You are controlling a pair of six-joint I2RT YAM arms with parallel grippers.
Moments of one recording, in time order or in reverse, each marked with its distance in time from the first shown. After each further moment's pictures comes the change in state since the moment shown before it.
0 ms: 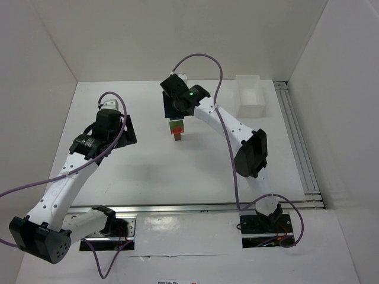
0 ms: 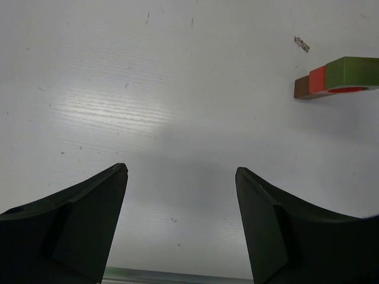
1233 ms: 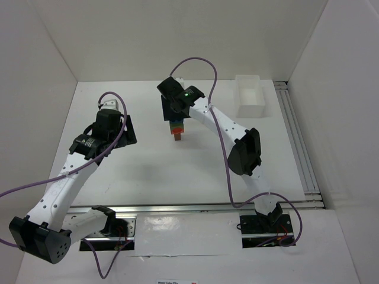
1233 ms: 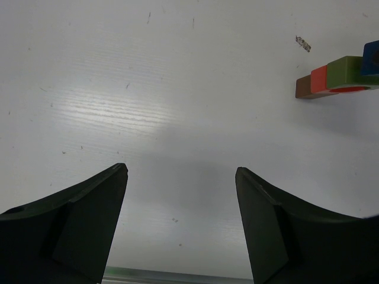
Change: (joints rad) left arm 0.000 0.000 0.000 -0.002 -0.003 0.003; right arm 0.004 0.093 0.085 -0.060 0.006 0.001
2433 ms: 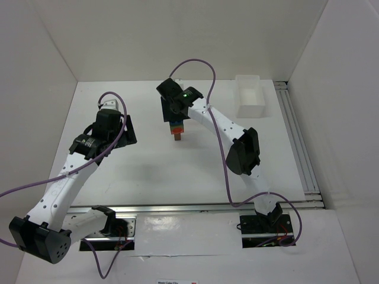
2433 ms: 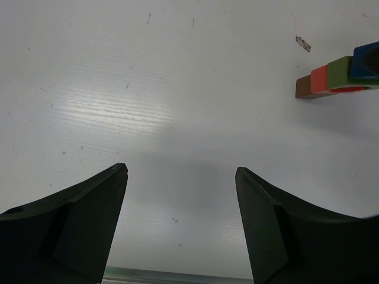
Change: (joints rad) left arm 0.000 0.000 0.000 0.000 0.000 0.000; right arm 0.000 0.022 0.000 0.000 -0.007 0.001
